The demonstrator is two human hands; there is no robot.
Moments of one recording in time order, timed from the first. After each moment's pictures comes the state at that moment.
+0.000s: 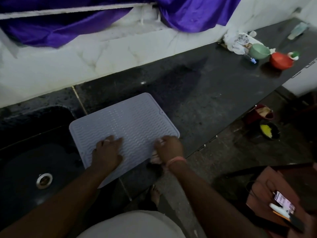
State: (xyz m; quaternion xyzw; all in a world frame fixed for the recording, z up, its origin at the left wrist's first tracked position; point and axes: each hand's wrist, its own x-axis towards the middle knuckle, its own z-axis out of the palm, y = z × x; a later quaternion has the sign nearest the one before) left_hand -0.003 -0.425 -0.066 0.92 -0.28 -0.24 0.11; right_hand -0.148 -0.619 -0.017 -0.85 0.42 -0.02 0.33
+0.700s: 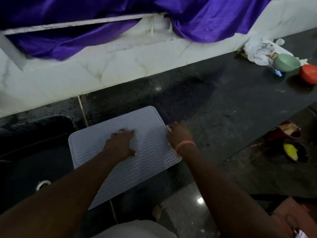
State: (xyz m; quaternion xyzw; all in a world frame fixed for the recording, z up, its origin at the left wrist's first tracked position) left_hand 0.050 -0.532 -0.032 0.91 -0.28 -0.29 0.05; right_hand -0.060 -0.753 -0.021 -0.92 0.32 0.06 0.21
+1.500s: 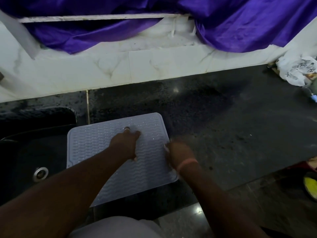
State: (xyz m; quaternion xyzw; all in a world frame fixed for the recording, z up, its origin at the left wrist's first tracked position) left_hand 0.063 -0.584 -0.028 0.93 -0.23 -0.28 -0.02; right_hand -0.054 -0.776 -0.036 -0.97 0.15 0.15 0.14
